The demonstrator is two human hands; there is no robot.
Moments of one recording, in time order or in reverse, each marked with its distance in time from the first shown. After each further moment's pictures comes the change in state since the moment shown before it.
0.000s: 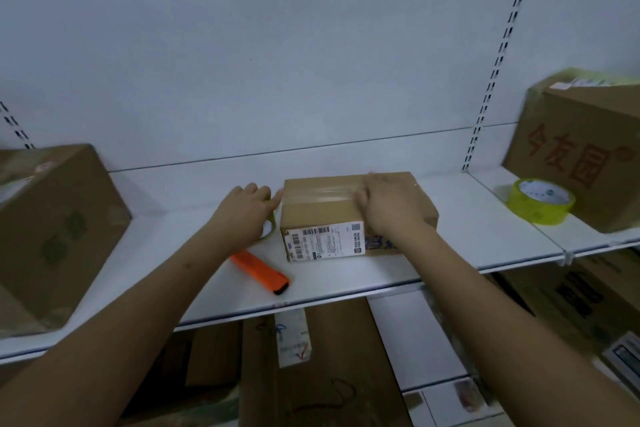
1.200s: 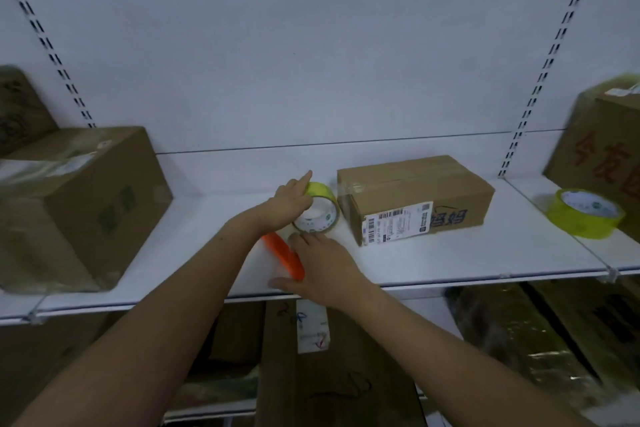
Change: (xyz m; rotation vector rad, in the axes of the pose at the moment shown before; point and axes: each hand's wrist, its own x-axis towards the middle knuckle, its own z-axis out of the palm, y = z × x) left_hand 0.011 0.014 -0.005 -1.087 -0.302 -0.523; right_hand -0.080 -0.123 0.055 0.253 -0.055 -0.589
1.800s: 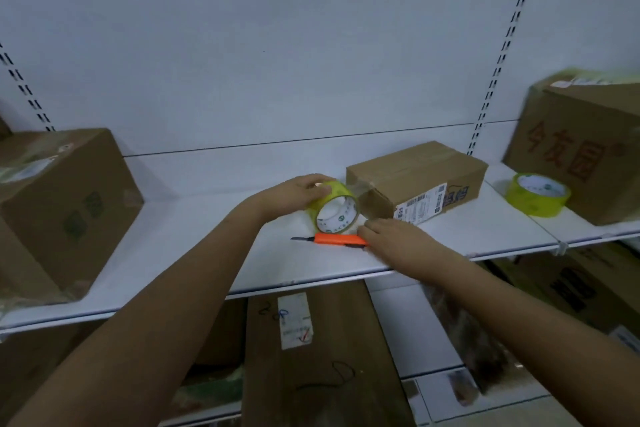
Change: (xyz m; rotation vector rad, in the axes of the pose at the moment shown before) left_hand -0.002 0.046 0.013 -0.255 -0.165 0.218; right_hand -0.067 0.116 -0.060 -0.416 -0.151 -0.097
